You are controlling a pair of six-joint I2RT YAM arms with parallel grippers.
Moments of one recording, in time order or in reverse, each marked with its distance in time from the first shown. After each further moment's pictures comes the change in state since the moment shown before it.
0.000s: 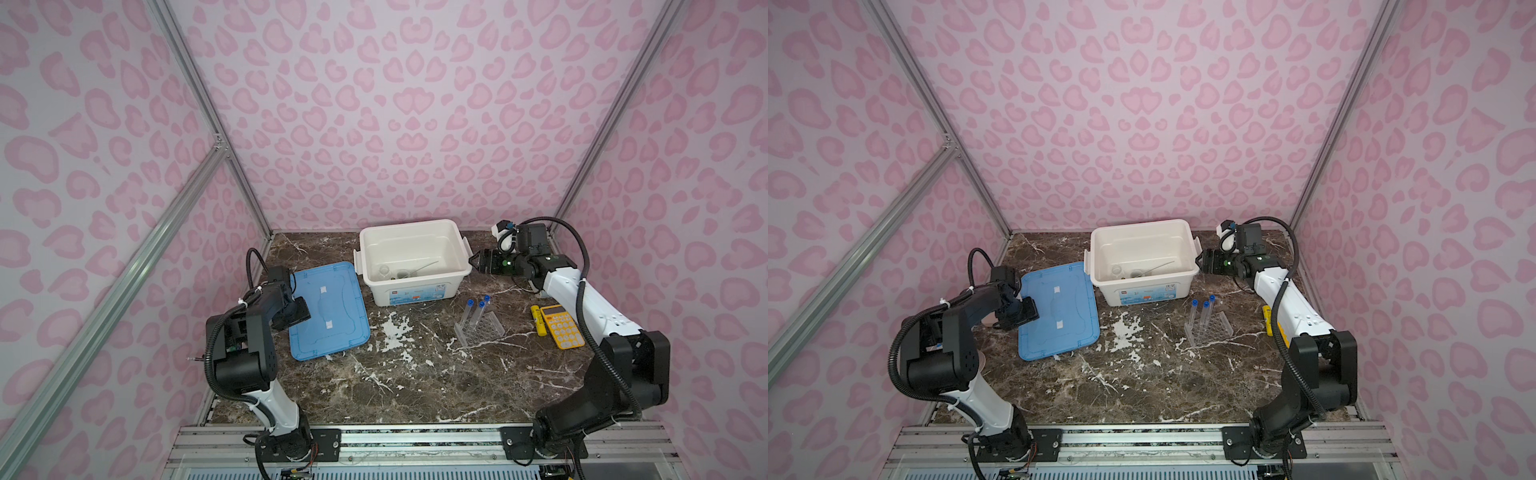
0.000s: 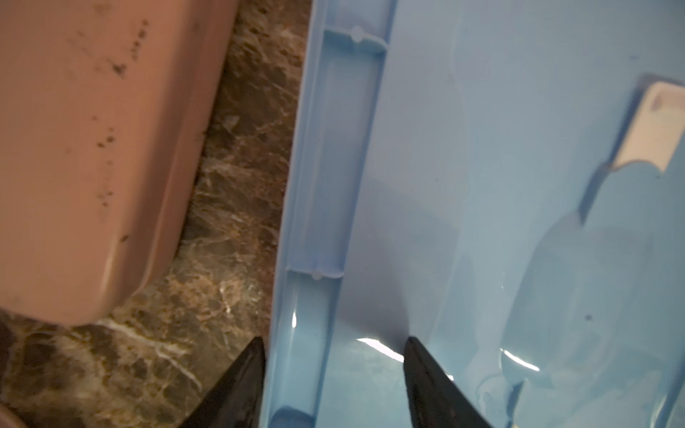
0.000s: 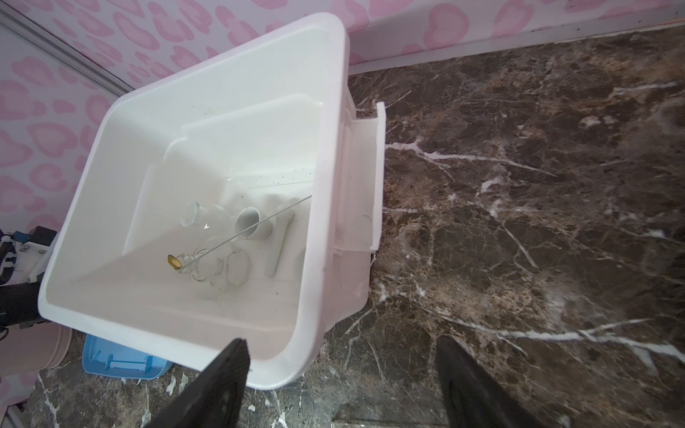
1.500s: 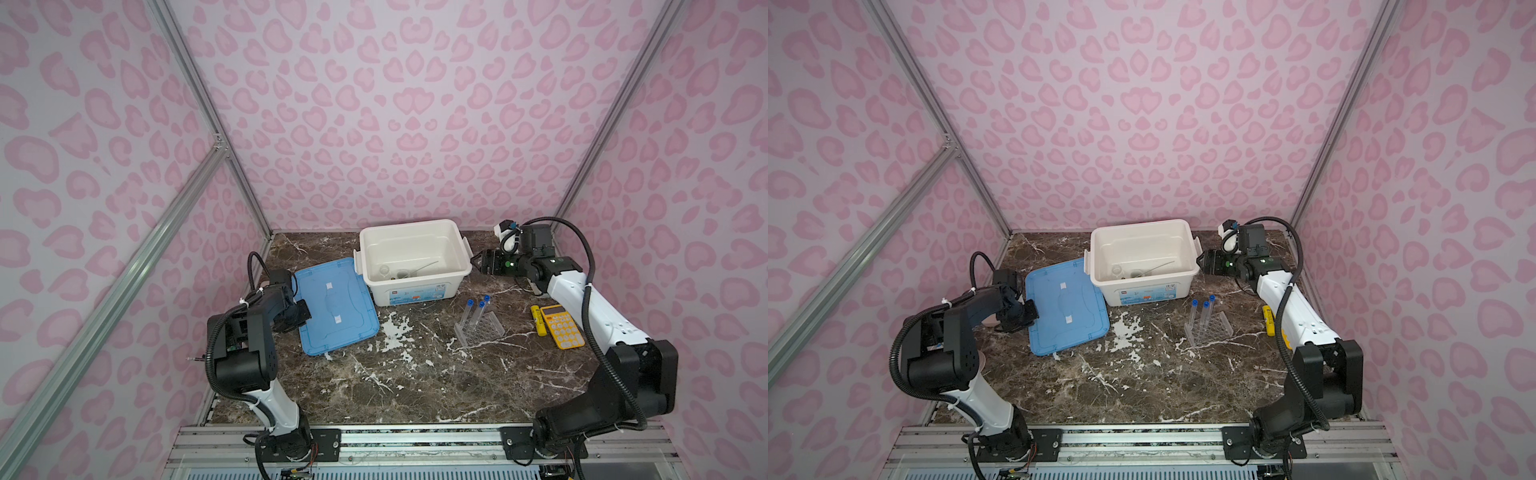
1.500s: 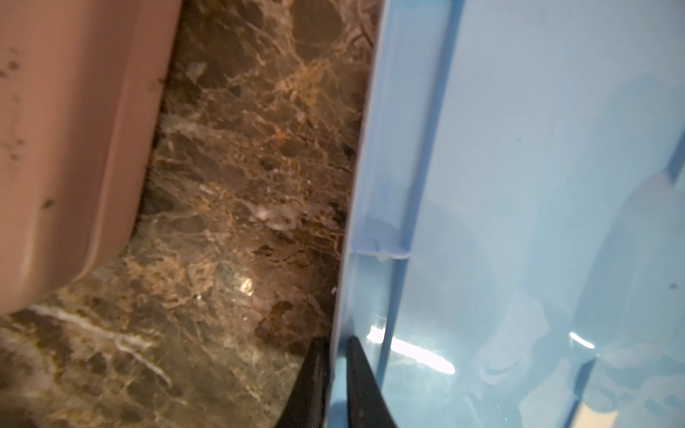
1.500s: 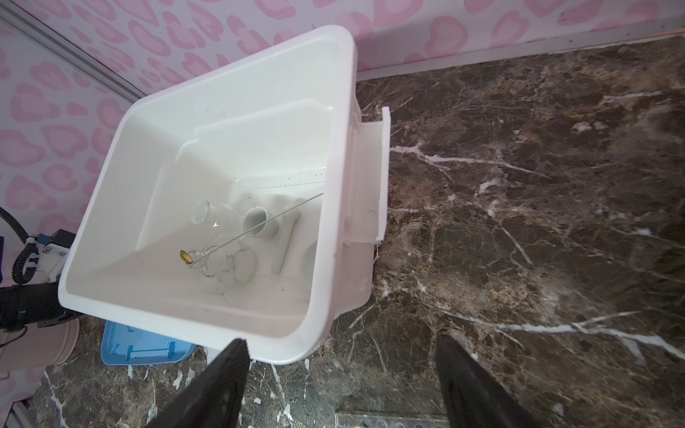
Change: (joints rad) left arm -0.002 0.008 -0.026 0.001 0.024 -0.027; right arm -0.003 -0.048 -0.017 -0.011 -0.001 -0.001
